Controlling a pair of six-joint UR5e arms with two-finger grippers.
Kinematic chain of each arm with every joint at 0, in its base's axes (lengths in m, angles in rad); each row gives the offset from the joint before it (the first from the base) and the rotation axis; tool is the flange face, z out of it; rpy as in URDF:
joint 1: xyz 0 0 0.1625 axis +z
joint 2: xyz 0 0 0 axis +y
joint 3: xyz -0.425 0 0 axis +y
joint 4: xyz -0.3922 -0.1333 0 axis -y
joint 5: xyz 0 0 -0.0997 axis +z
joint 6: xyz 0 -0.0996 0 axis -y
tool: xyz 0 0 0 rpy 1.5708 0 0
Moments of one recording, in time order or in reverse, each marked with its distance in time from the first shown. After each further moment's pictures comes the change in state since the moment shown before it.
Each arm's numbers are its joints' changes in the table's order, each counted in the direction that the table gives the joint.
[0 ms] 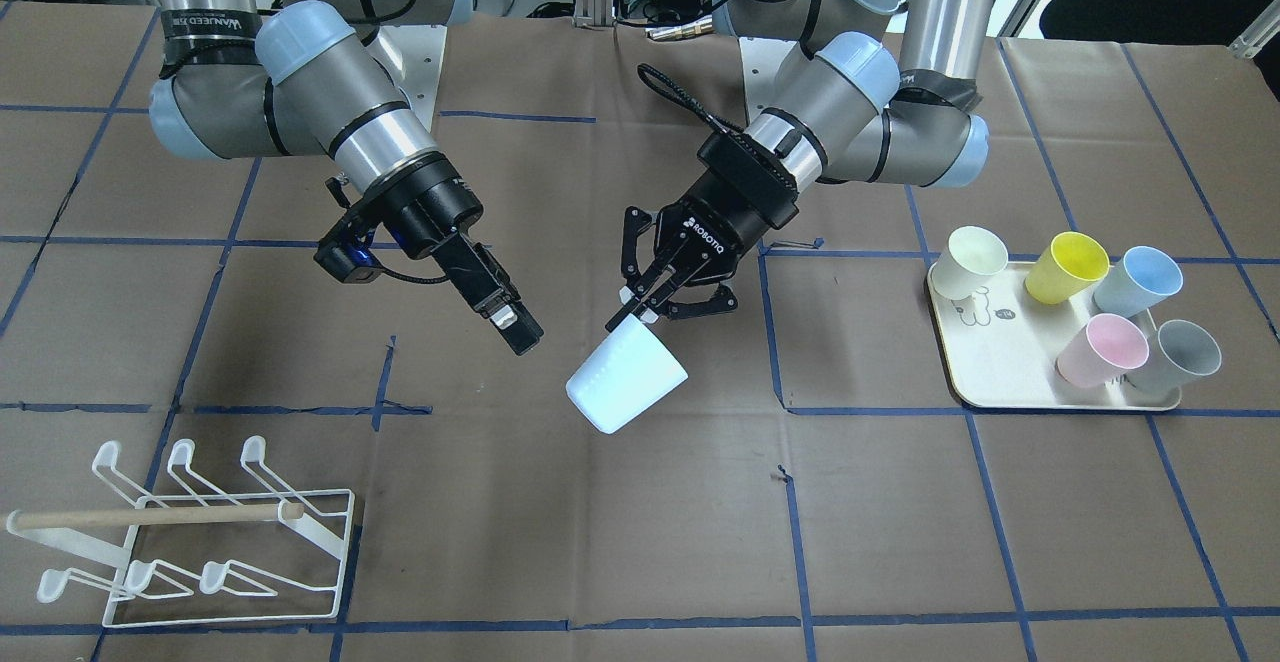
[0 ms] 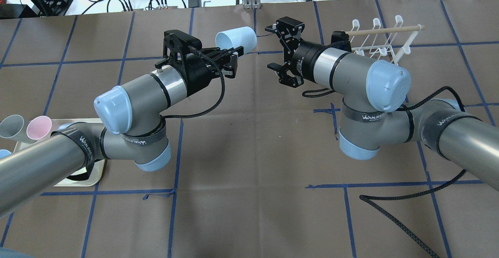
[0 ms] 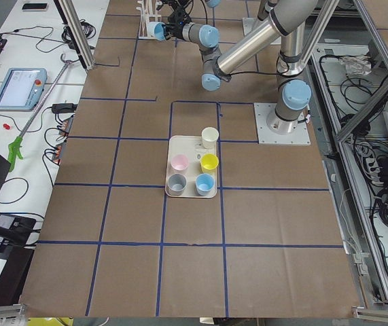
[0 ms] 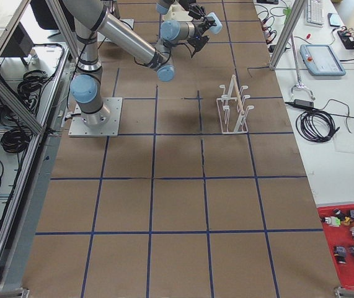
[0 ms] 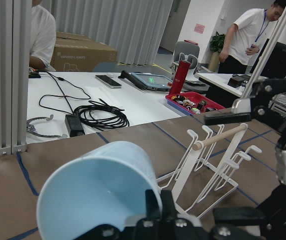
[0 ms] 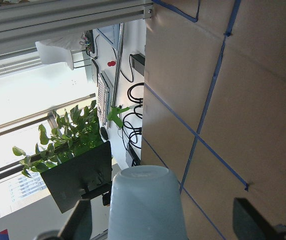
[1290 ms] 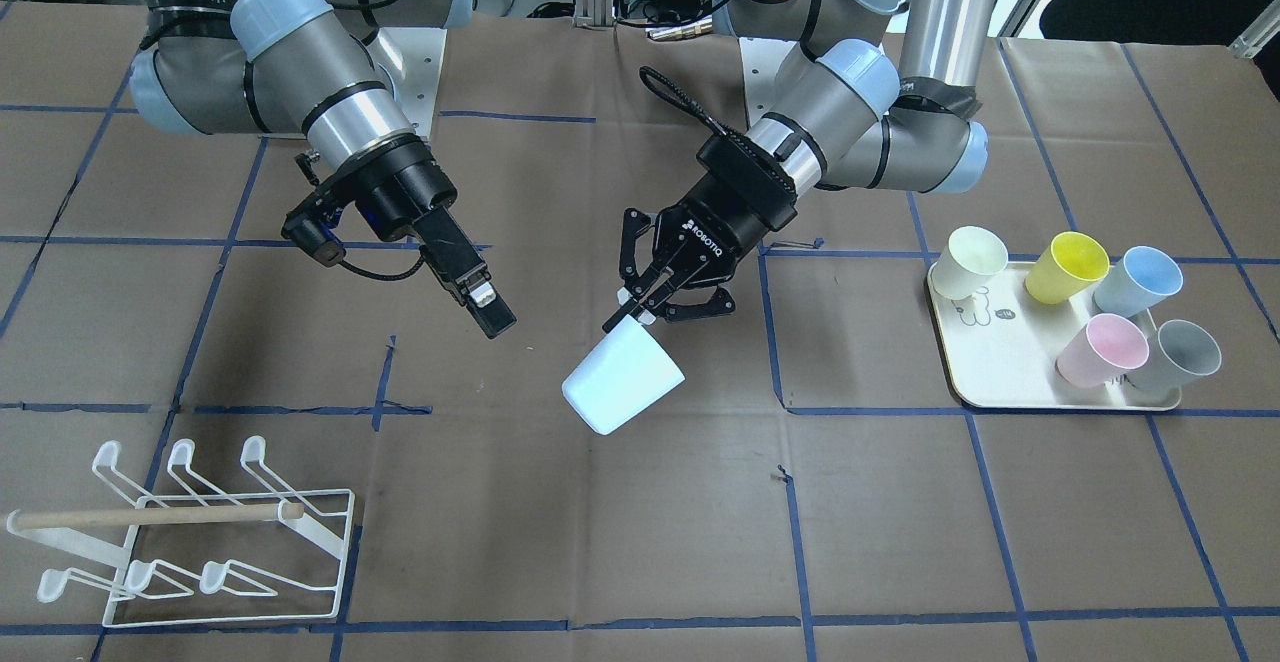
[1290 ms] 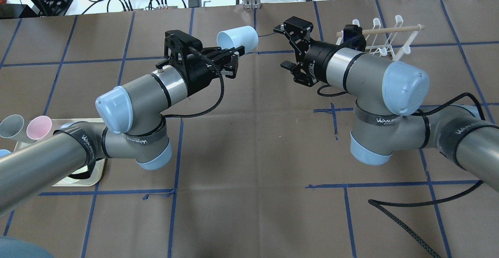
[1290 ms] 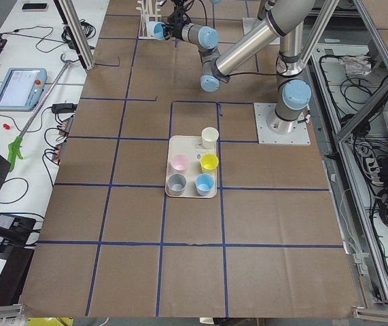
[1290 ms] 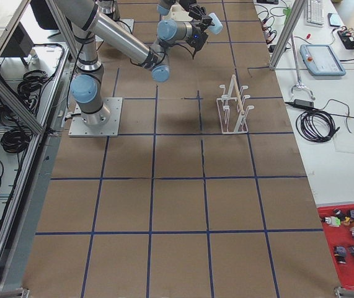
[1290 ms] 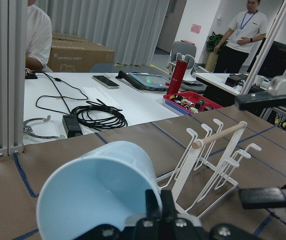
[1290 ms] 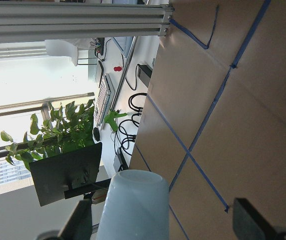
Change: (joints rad) left arm 0.005 0.011 -0.005 0.027 0.024 0.002; right arm -0.048 0.057 -0.043 0.042 -0.006 -0.175
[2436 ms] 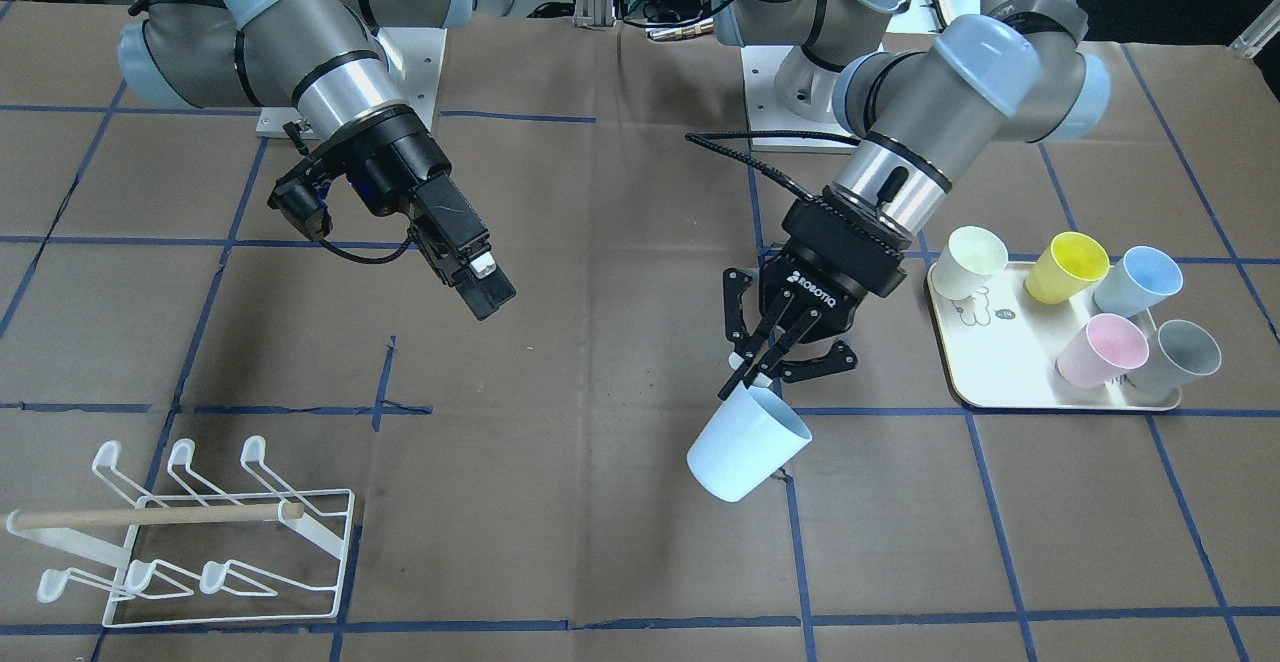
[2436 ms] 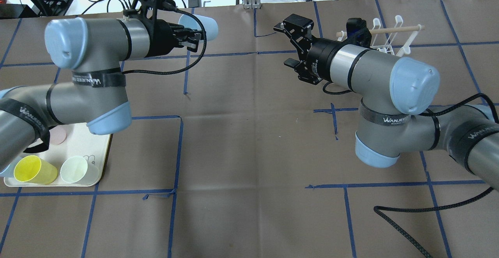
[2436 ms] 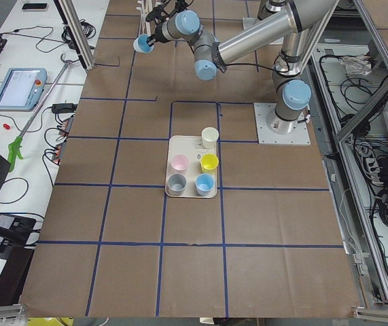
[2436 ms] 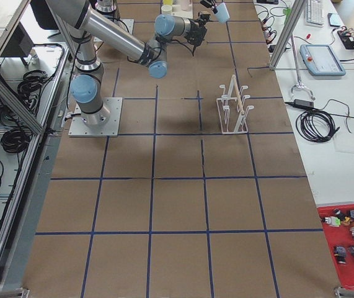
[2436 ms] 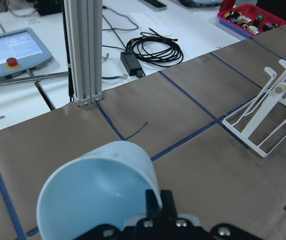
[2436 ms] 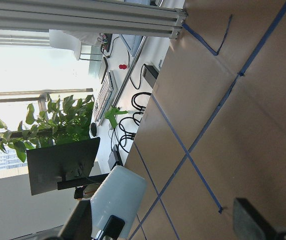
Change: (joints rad) left arm 0.099 -0.102 -0.152 -0.629 -0.104 0.412; right arm -0.002 0.082 -0.004 0.072 0.006 -0.139
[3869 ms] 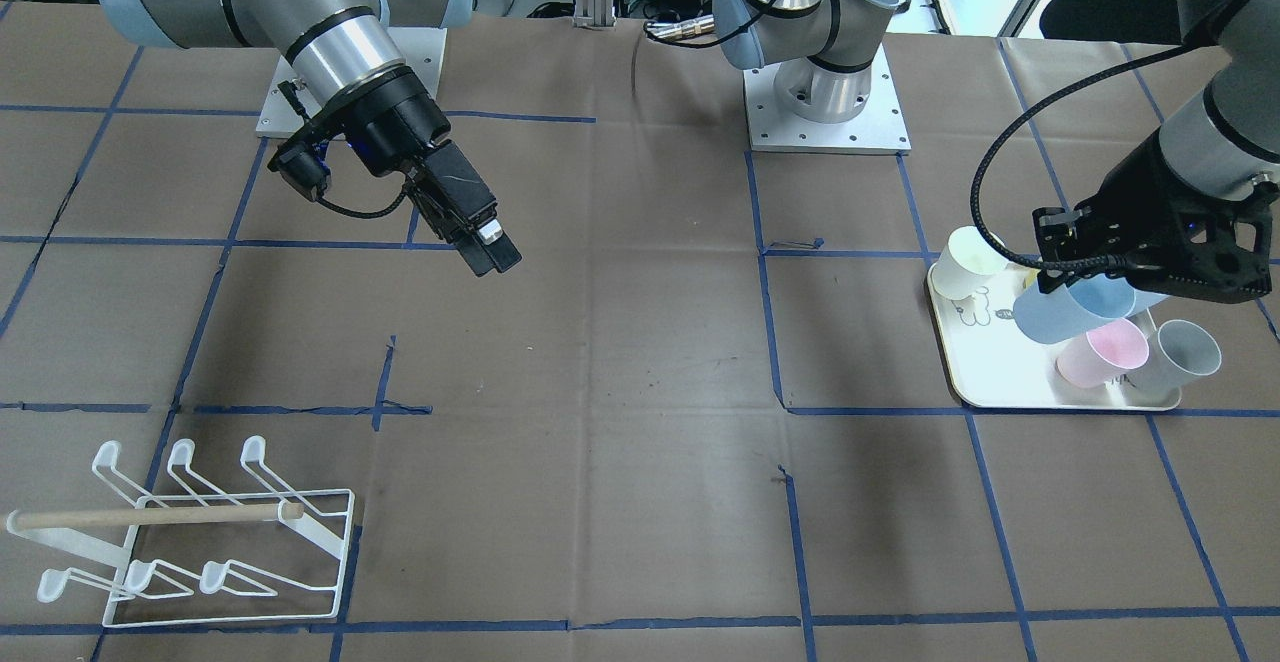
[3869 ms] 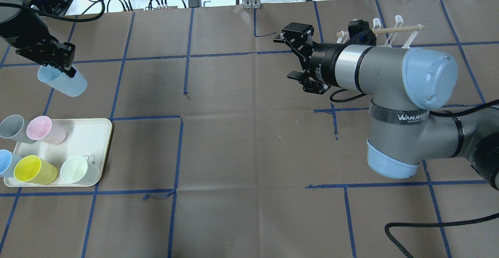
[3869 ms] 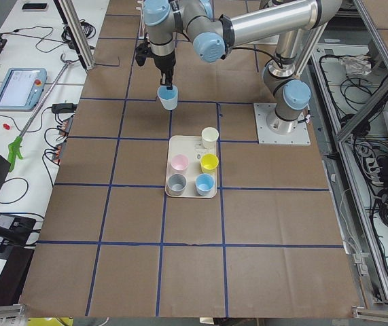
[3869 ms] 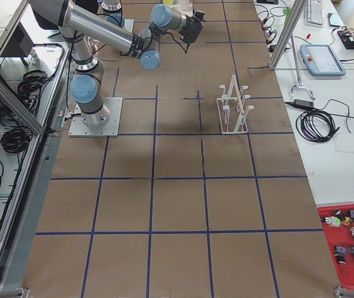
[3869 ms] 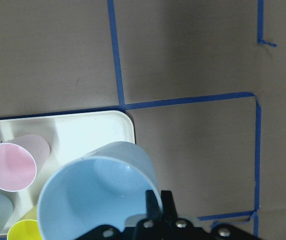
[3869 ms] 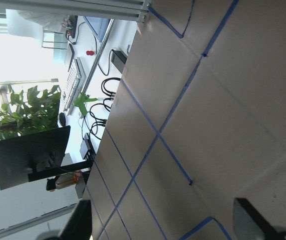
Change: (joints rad) left arm 0.287 -0.075 -0.482 -1.378 -0.598 0.051; right arm 0.004 0.128 -0.003 0.264 0.005 -0.044
